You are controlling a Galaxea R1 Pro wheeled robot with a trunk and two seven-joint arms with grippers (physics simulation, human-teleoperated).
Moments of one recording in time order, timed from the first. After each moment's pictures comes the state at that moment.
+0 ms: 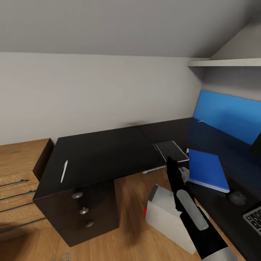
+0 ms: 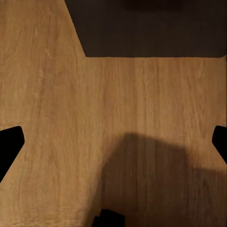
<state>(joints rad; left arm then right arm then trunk) 0.07 0.12 -0.09 -0.95 0.42 0.11 0.23 -0.46 -0.03 0.27 -1.33 -1.45 -0.32 -0.17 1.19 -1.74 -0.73</state>
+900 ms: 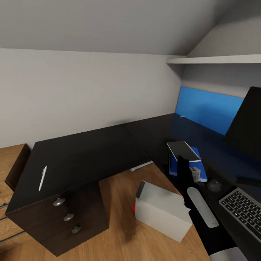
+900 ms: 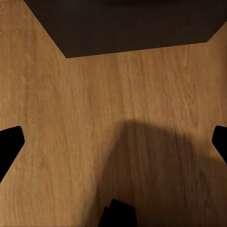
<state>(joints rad) 0.07 0.12 -0.09 -0.87 0.42 0.04 0.23 -0.46 -0.07 0.17 -1.35 -1.50 -0.32 -0.18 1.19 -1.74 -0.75</state>
